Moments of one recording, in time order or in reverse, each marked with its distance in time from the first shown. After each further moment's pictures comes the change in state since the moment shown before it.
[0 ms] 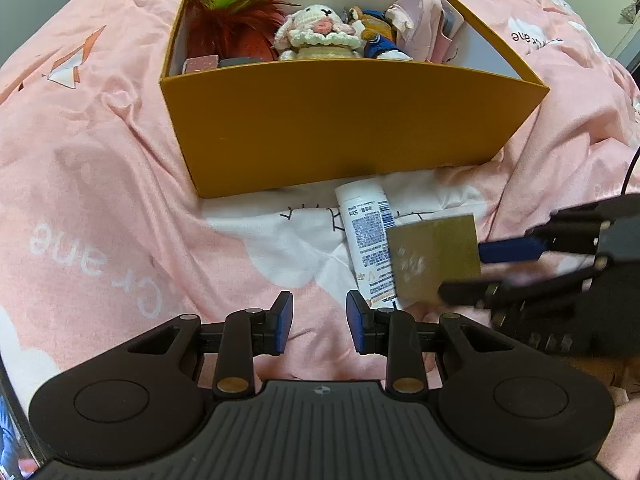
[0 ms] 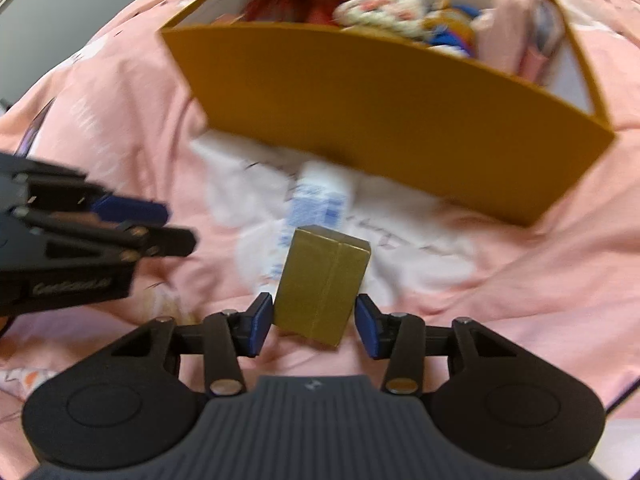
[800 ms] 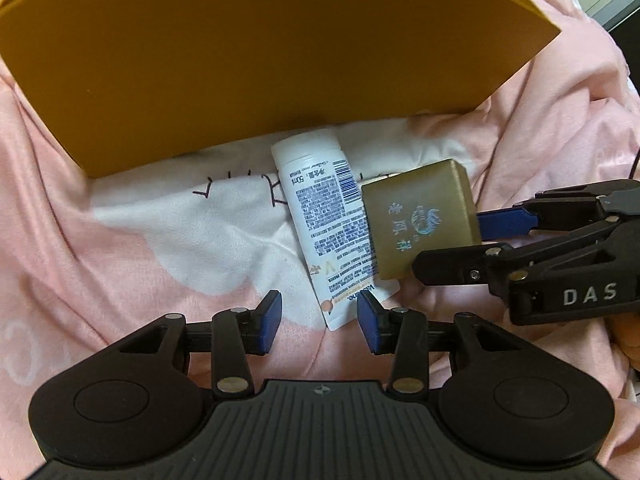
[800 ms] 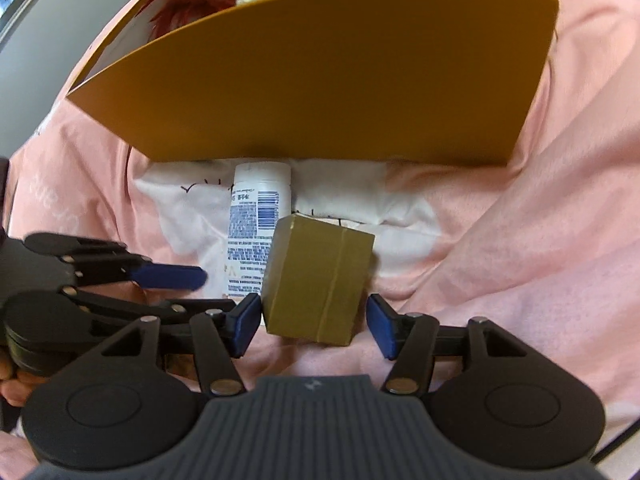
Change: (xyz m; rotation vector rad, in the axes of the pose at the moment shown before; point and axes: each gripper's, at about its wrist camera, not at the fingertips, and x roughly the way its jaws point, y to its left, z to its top) left arm 0.071 -0.008 0.014 0.055 0.172 -0.154; right arm 0.033 -0.057 -0.005 0.266 0.039 0.134
